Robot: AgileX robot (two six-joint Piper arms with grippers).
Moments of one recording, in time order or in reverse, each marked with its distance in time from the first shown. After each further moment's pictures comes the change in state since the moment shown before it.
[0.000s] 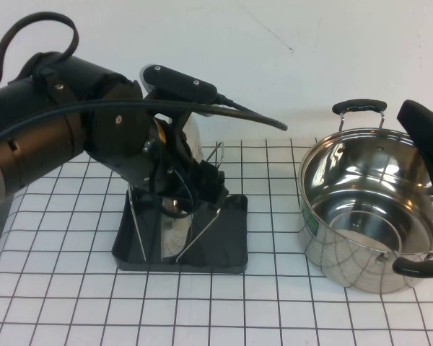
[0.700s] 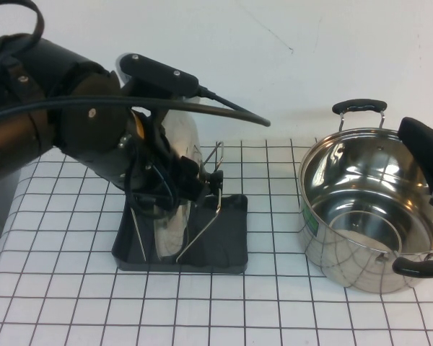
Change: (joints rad) right arm 0.000 0.000 0.000 0.000 0.114 0.000; left arm 0.000 -0.075 0.000 0.077 0.093 -0.052
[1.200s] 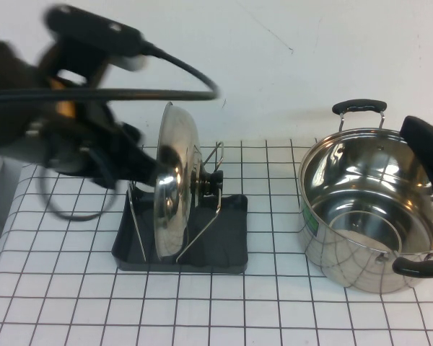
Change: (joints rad) right arm 0.000 -0.012 0.000 -0.005 0.007 0.051; left arm 0.000 -0.193 0.000 0.078 0.082 -0.053
